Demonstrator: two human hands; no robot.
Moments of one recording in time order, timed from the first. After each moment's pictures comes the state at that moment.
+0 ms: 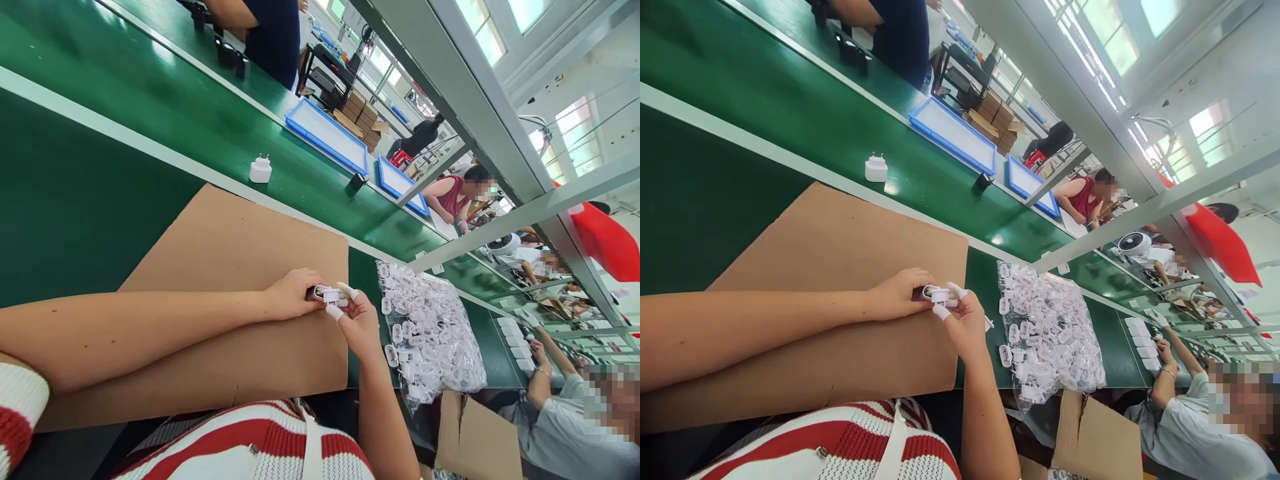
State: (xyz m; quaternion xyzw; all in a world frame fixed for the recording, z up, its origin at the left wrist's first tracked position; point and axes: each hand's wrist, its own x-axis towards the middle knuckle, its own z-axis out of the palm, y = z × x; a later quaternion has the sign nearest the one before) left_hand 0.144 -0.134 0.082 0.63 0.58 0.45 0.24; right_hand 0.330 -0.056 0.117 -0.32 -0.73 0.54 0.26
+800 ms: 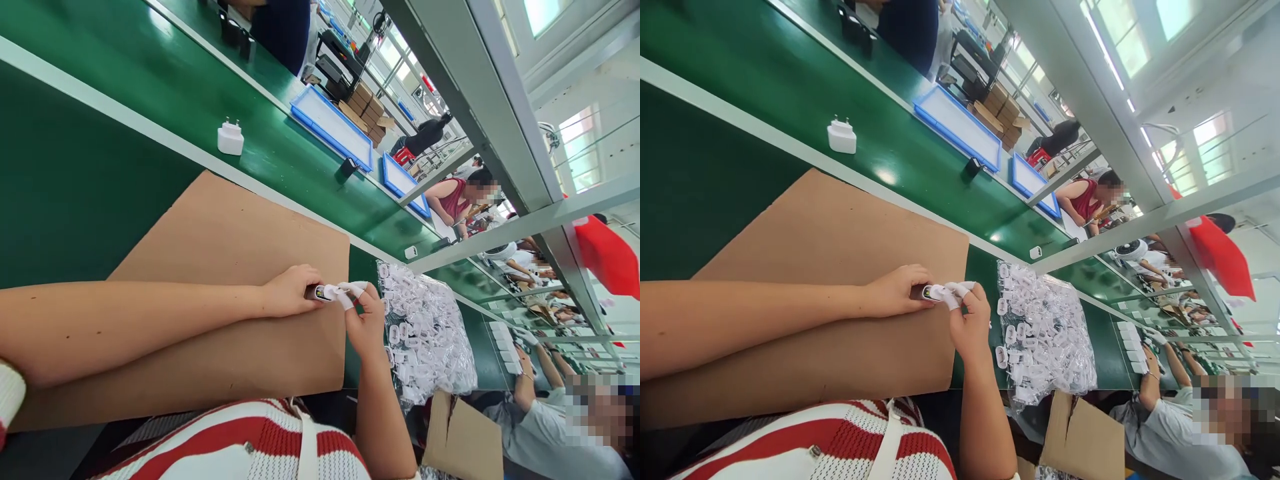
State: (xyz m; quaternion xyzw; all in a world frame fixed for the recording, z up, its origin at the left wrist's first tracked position) left_hand 0.141 -0.134 0.080 0.63 0.58 0.46 0.24; right_hand 0.327 -0.052 0.147 -0.25 -0.89 0.25 0.28
